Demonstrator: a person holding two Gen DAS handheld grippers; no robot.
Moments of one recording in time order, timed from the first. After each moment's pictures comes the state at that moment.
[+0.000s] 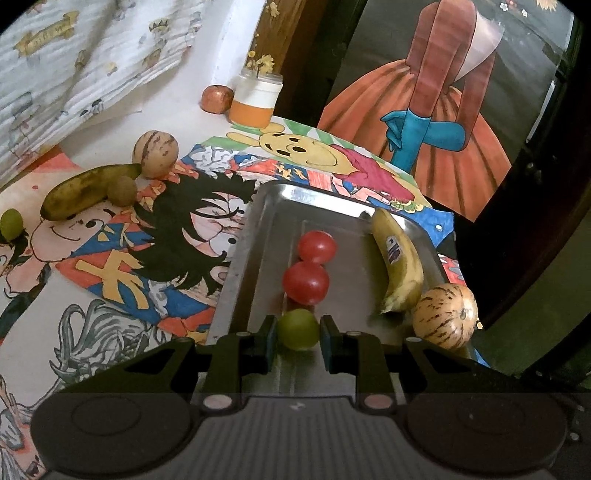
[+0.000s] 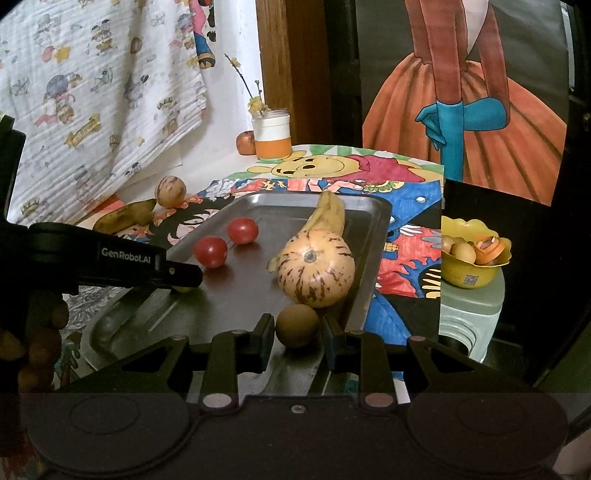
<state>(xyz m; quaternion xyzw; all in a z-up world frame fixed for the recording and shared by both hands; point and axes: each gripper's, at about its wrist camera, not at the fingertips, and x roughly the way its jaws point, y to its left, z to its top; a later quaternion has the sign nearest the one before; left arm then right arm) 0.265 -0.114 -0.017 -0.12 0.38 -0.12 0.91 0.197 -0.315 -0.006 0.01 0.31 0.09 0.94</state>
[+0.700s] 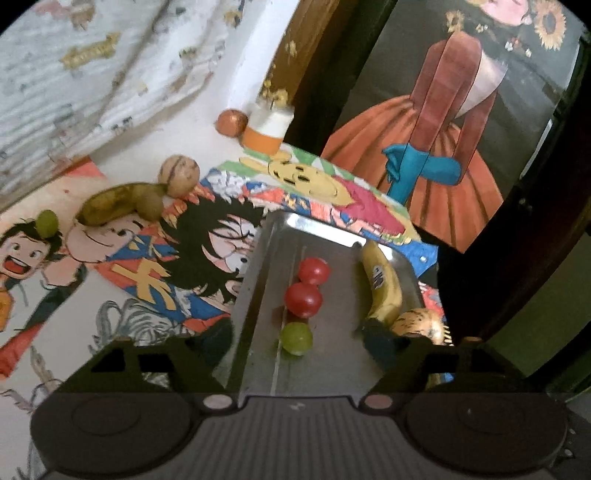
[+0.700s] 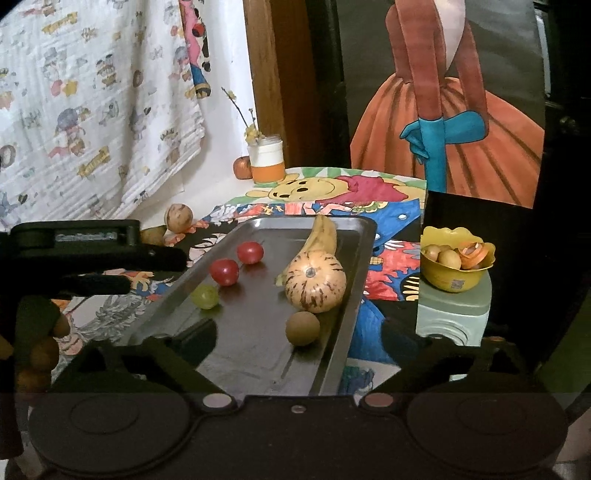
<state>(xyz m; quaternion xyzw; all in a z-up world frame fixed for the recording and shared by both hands) 0.231 -0.092 0.016 -0.16 0.35 -0.11 0.92 0.150 -0.316 0.026 0.03 0.29 0.07 0.95</state>
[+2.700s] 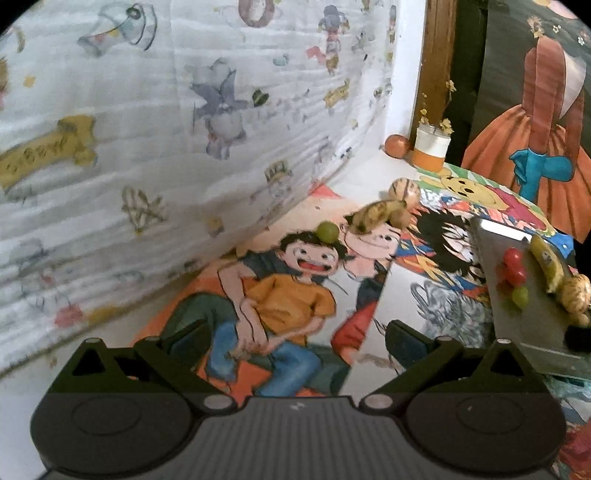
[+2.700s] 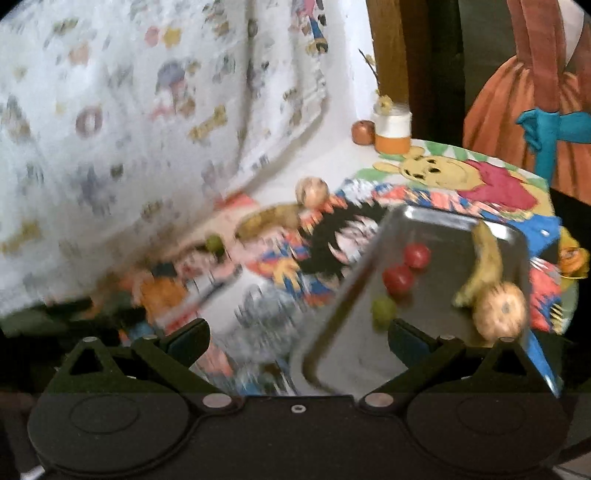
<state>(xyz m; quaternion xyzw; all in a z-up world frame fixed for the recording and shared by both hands) 0.147 0.074 0.030 -0.06 0.35 0.08 0.93 0.198 -0.188 0.080 0.02 0.38 0.20 0.90</state>
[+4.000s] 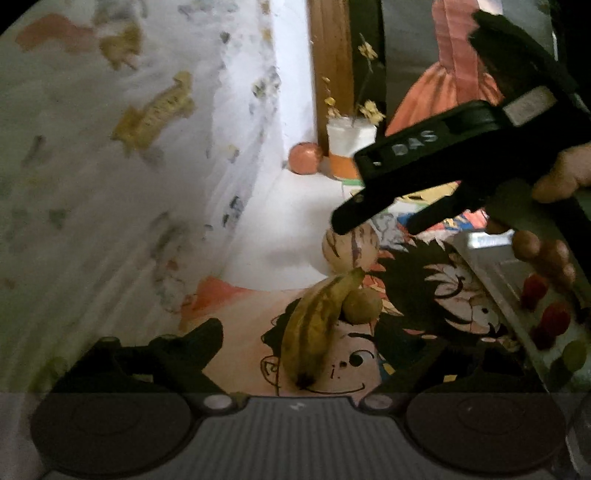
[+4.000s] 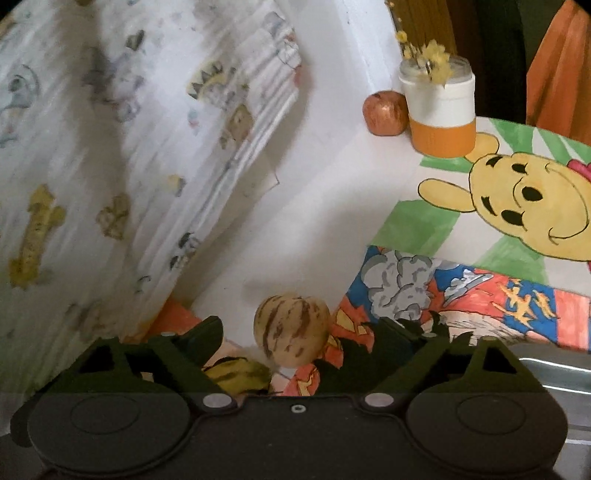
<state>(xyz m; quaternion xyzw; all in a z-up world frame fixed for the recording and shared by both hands) 0.343 0.042 -0.006 0.07 0.32 -0.09 0.94 0.490 -0.119 0.015 0.09 0.45 0.21 0.86</state>
